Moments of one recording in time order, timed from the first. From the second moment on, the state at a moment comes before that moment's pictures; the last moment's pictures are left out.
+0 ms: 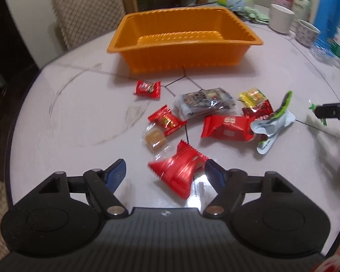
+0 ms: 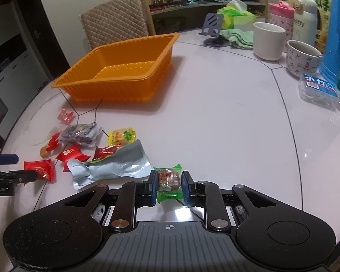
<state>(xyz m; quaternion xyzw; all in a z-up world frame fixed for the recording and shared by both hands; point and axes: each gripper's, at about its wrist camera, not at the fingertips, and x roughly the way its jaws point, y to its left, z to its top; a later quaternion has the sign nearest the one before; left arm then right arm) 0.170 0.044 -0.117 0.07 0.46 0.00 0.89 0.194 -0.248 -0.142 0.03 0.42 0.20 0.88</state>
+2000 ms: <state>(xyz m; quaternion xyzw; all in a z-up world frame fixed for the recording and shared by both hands) 0.308 0.058 -0.047 0.01 0.37 -0.06 0.93 0.289 -0.146 -0.064 0.07 0.33 0.29 0.89</state>
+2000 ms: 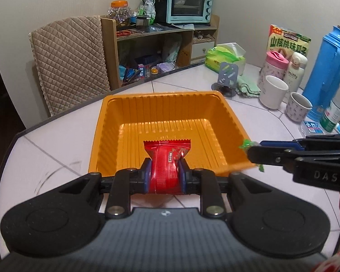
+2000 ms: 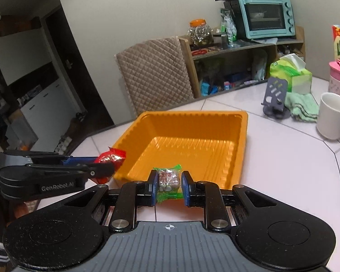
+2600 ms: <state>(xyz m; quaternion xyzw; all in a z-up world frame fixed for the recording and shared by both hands) 0.389 0.063 -0.085 -0.02 0.41 -0.06 0.91 0.360 -0.126 -0.108 0.11 0.37 0.24 0.89</state>
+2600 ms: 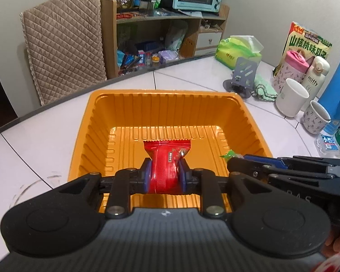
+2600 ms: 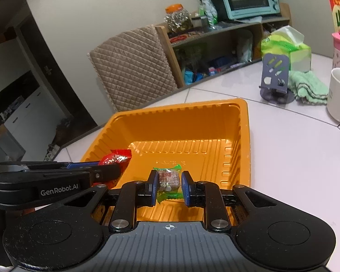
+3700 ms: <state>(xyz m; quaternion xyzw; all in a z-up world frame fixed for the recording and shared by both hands) 0.393 0.085 -0.088 -0.03 0.42 -0.03 0.91 0.376 -0.124 -0.108 0.15 0.36 0.24 0.89</state>
